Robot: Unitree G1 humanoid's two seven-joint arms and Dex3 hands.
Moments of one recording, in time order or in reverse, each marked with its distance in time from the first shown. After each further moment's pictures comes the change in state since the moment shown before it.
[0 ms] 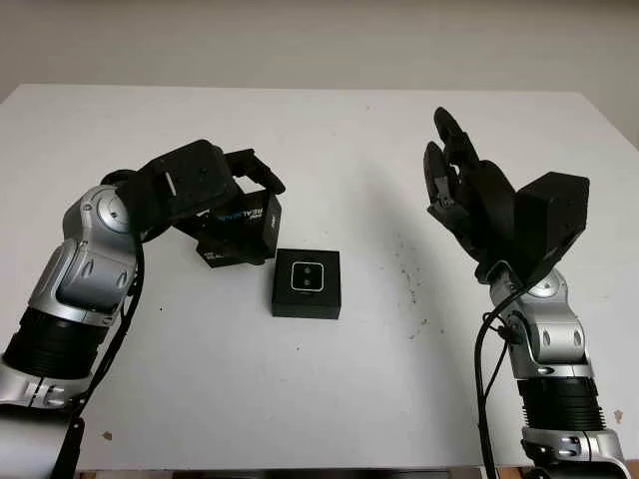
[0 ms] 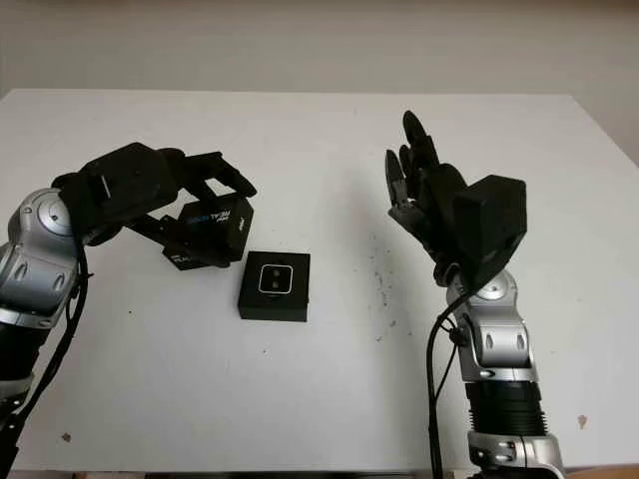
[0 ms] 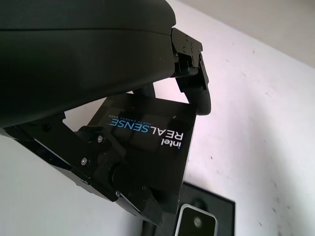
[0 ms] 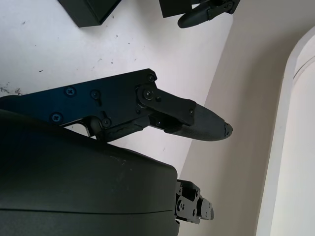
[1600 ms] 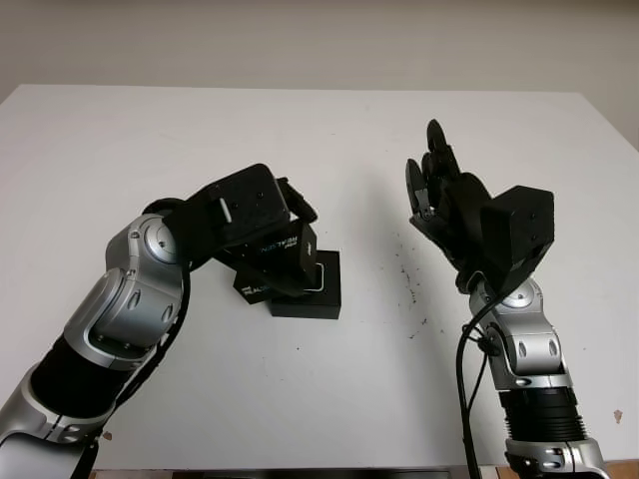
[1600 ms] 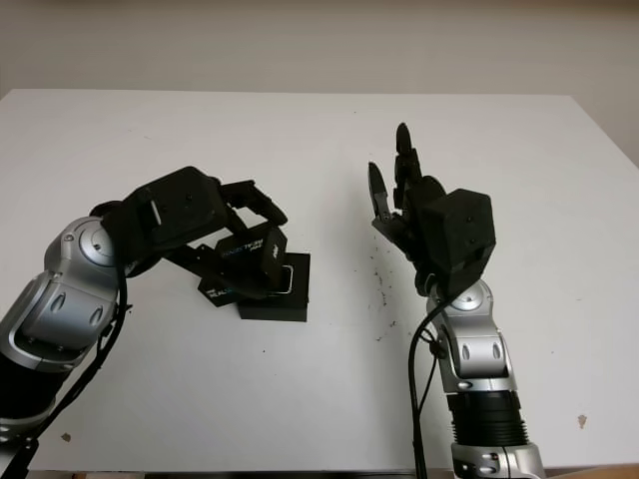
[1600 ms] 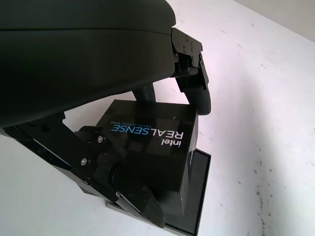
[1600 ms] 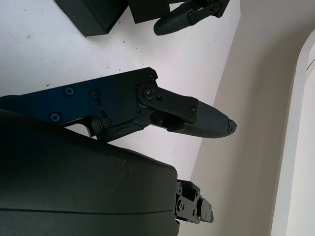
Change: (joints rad) left arm 0.044 -0.057 -0.171 -0.257 0.021 0.309 0.099; right arm 0.026 0.060 0.035 0.000 -0.050 0.010 -0.072
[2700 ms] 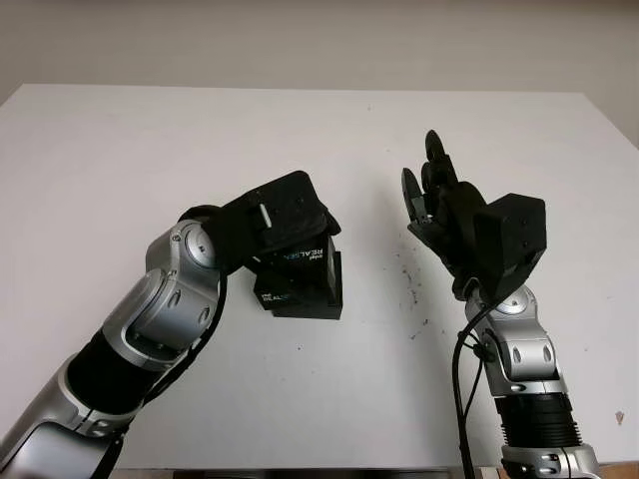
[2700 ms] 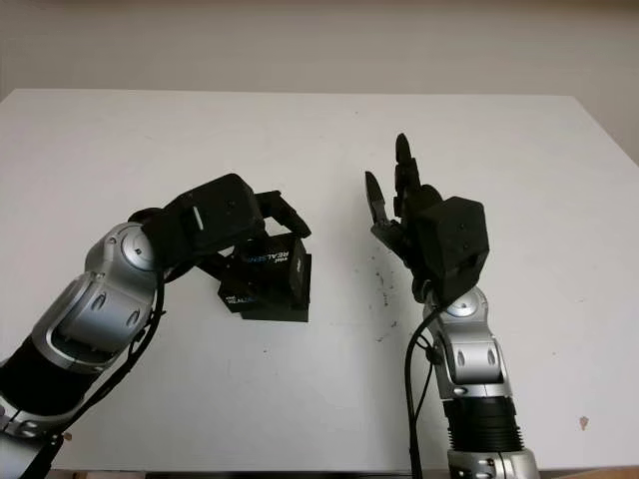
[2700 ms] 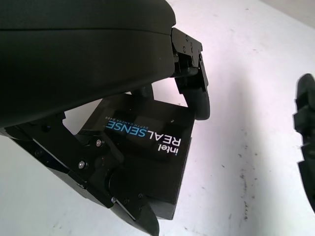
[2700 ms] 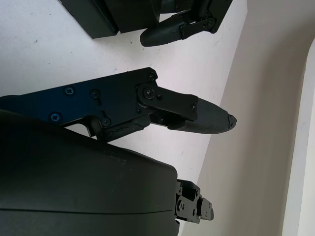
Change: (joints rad) left arm -0.043 -0.067 -0.098 0.013 -0.004 0.038 0.055; right arm 0.020 0.018 0.003 0.005 -0.020 -0.003 -0.015
